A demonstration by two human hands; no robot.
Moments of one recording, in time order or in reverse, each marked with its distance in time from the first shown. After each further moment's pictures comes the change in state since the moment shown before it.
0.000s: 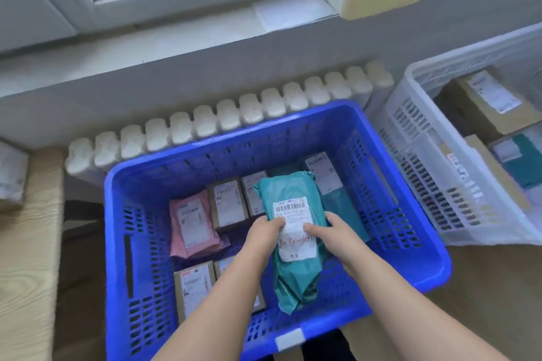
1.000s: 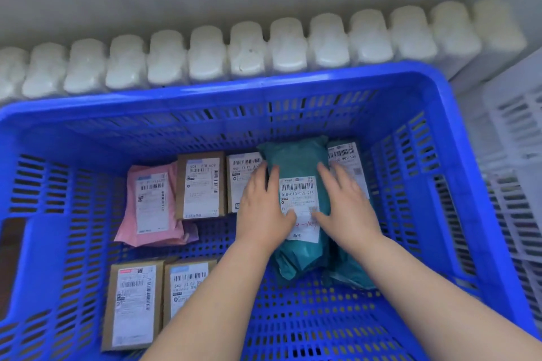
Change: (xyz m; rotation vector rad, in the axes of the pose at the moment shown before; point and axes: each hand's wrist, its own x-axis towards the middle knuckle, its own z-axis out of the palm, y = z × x) left_hand 0.178 -0.024 0.054 0.898 0.375 0.512; right_hand 0.204 0.015 -0.045 -1.232 0.006 -0.533
